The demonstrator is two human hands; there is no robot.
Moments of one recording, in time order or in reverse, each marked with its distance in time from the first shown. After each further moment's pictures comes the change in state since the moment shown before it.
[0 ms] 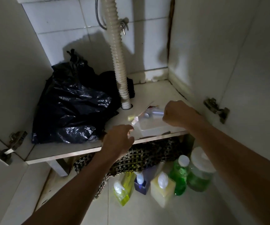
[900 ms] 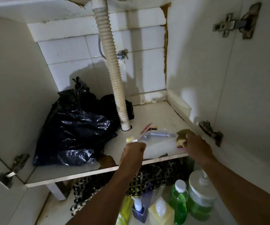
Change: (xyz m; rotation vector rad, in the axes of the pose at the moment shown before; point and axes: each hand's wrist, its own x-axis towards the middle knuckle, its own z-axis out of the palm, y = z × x) left_hand 0.025 0.047 0.027 -0.127 0.151 0.048; right_hand 0.018 0.108 0.063 0.042 0.201 0.223
